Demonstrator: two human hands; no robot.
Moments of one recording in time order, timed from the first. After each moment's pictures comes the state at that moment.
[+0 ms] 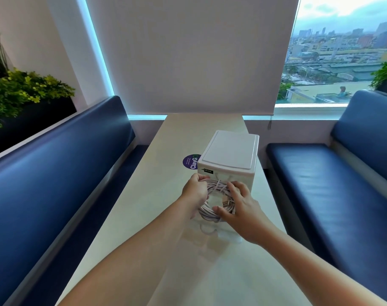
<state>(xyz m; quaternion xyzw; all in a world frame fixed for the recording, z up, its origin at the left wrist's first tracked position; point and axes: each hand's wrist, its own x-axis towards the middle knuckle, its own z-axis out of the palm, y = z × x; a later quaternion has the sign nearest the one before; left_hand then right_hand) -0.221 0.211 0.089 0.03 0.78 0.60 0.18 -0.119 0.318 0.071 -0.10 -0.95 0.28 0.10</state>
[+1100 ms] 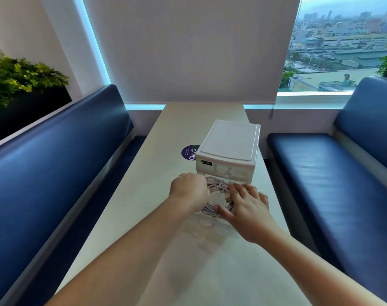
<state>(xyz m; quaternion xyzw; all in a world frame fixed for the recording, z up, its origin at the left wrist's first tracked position) -0.216 0.197 0.098 0.26 0.96 0.04 0.02 -0.120 0.329 0.045 -0.12 -0.99 0.08 0.06</state>
